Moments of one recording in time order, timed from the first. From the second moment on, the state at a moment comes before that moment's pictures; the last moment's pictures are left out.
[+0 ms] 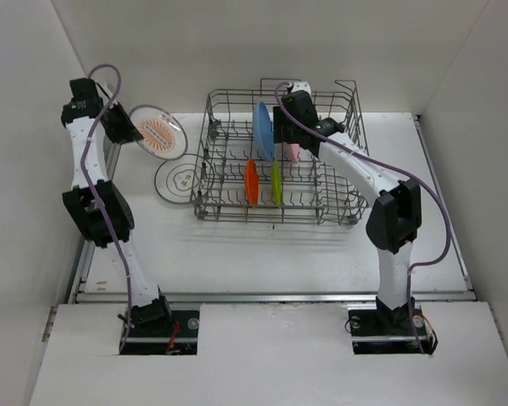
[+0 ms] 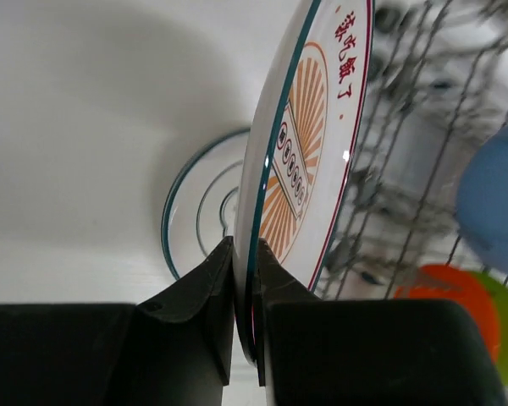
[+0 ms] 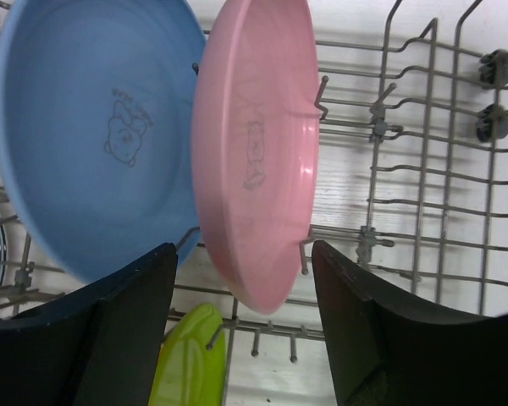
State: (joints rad) left arm 0.29 2.00 2.12 -0.97 0.36 -0.29; right arm 0.54 2.02 1.96 -0.55 0.38 0.29
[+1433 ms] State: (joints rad) left arm 0.18 2.09 1.92 -1.15 0.30 0.14; right arm 0.93 1.55 1.87 -0.63 0.62 0.06
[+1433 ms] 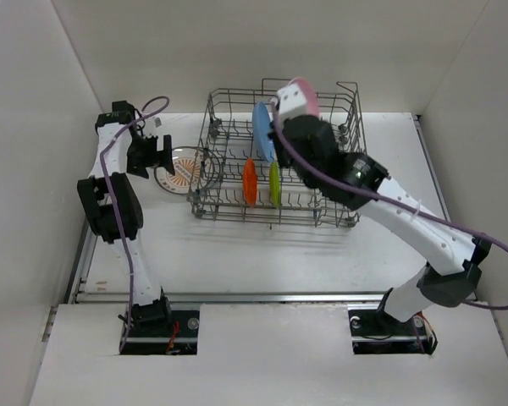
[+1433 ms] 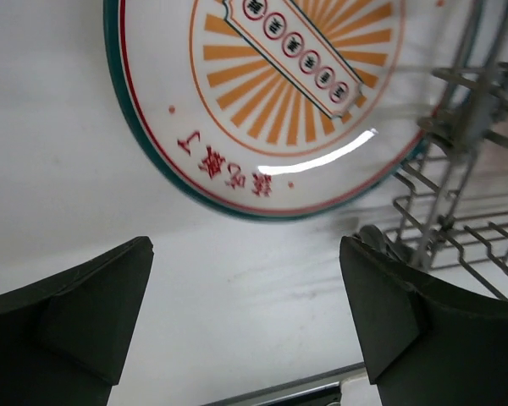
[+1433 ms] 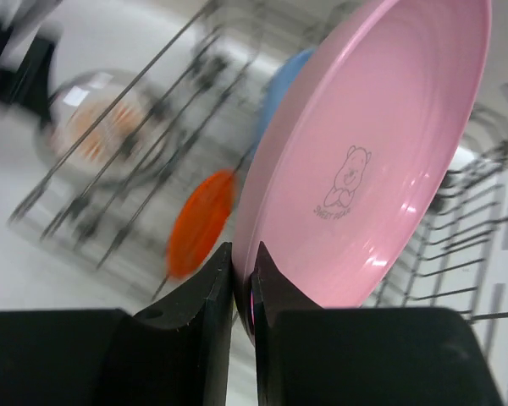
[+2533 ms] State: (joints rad) left arm 0.18 1.56 1.66 -1.24 0.24 0.14; right arm 1.46 2.19 1.69 -1.12 0.69 0.64
